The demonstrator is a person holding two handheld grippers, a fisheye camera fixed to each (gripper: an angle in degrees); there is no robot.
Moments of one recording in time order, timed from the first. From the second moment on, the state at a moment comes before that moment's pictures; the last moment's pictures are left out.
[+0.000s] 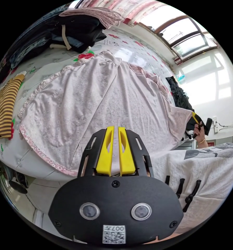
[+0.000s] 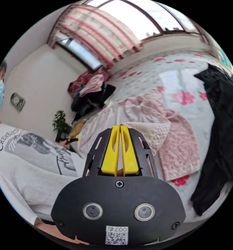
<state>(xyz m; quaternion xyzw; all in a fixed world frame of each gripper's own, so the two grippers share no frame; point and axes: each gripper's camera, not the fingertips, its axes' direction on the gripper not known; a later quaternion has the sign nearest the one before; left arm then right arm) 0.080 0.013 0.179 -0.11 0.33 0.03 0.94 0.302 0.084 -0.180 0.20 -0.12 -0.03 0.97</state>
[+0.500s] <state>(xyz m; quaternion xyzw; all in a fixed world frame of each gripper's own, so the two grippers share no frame) 0.105 0.022 0.190 -0.15 0.35 0.06 0.92 0.228 0.080 -0.043 -0.05 -0.02 -0.07 1.00</state>
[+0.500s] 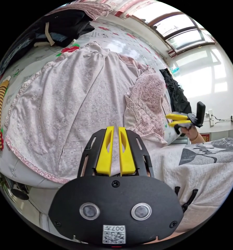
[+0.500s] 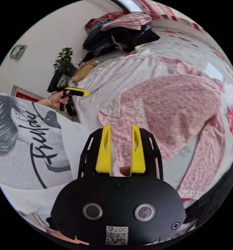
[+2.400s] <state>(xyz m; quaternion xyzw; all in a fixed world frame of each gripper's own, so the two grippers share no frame) 0.263 -0.140 0.319 -0.06 0.19 0.30 0.93 0.209 -0.058 0.048 -0.10 0.09 -0.15 0.98</state>
